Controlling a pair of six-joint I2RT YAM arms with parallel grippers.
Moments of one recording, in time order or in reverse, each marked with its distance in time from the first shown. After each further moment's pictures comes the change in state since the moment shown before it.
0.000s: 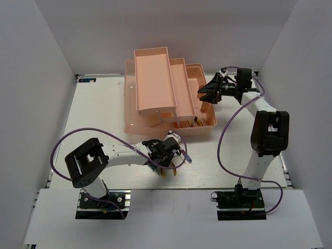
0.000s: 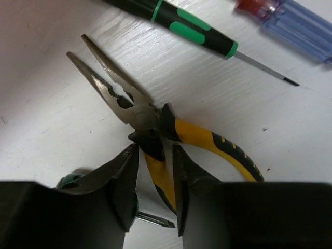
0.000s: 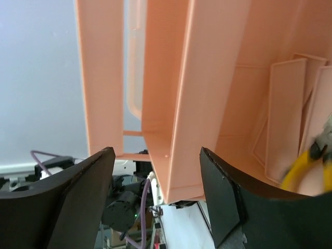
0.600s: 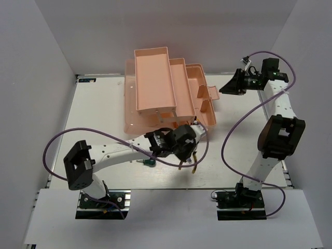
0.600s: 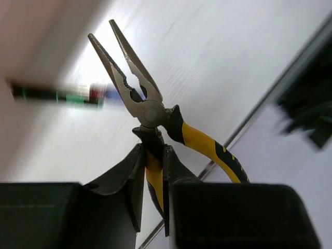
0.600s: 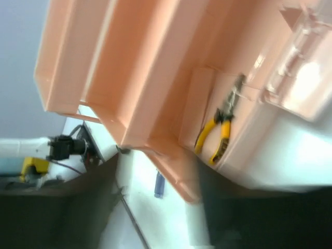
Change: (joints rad) left arm -0.093 -0.032 0.321 -0.145 0.174 0.169; right arm -0.180 -0.026 0.337 -0.701 0.053 -0.787
